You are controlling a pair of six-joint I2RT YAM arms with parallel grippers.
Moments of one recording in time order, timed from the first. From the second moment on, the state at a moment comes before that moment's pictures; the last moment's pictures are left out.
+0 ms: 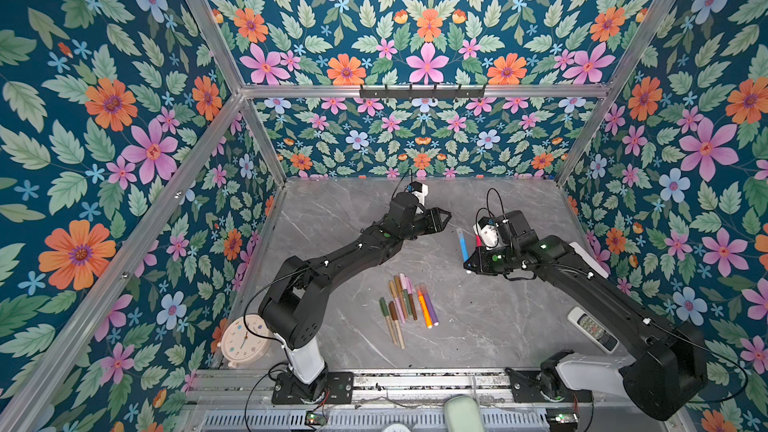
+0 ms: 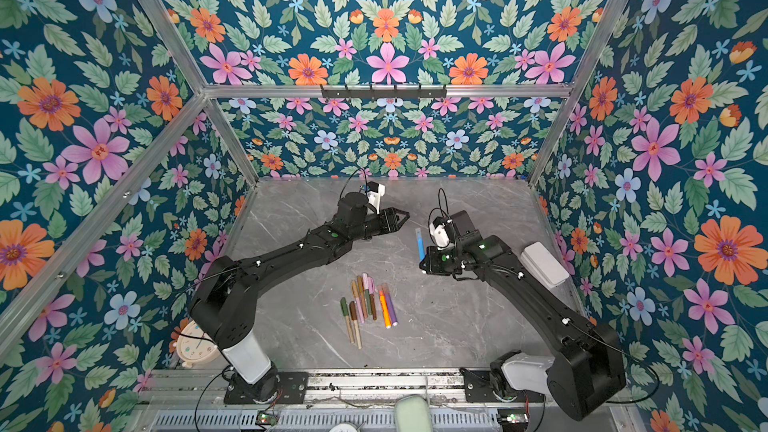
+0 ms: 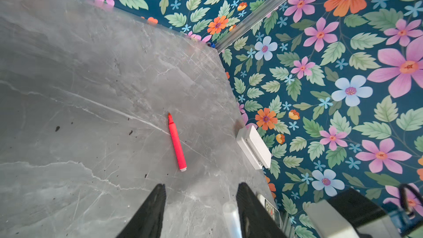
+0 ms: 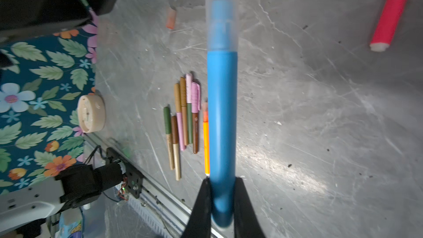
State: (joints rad) left arm -0.70 1.72 1.23 0.14 0.26 -0.76; right arm 0.46 1.27 1.07 -0.76 -0.40 0.47
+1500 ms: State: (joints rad) left arm -0.71 1.70 1.02 0.25 0.45 -0.76; right arm 0.64 1.29 0.94 -0.62 -0.21 0.37
